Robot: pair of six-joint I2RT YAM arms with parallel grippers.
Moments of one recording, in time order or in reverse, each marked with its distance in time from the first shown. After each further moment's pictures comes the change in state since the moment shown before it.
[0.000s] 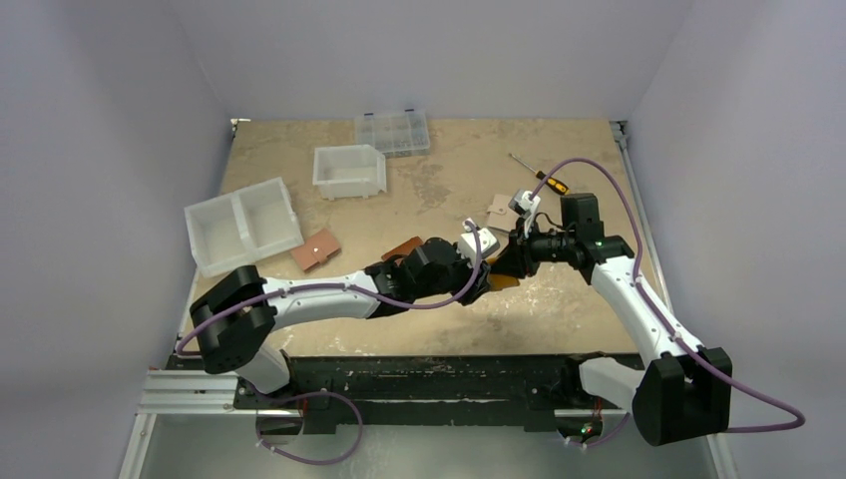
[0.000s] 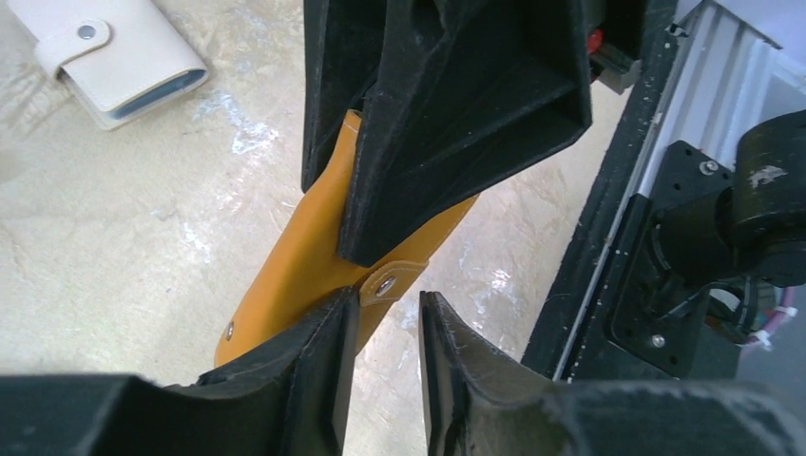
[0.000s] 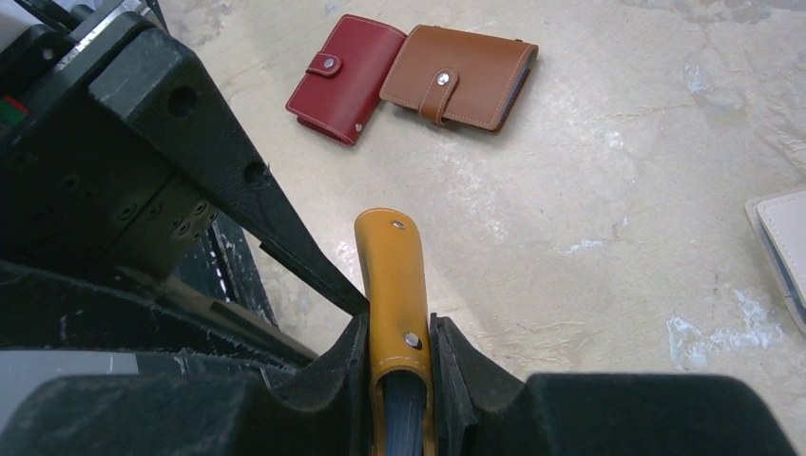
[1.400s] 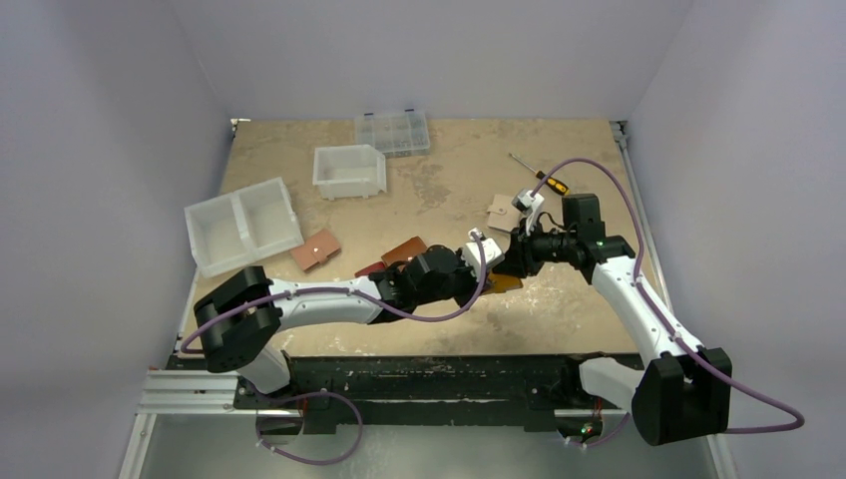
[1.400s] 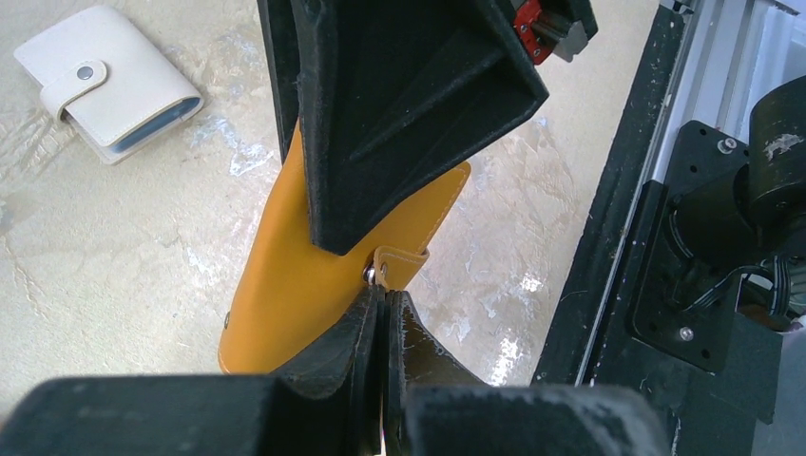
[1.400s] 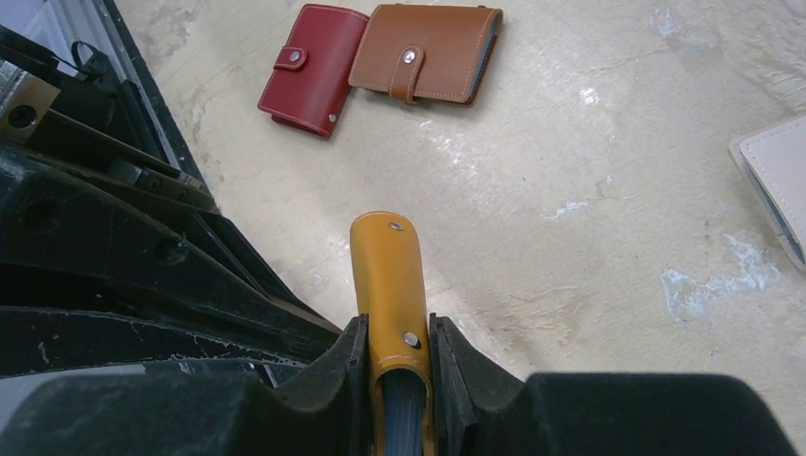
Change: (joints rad) left arm -0.041 0.016 -0.028 0.077 -0.018 0.085; right arm -0.012 0.001 0.000 -0.011 0.077 0.082
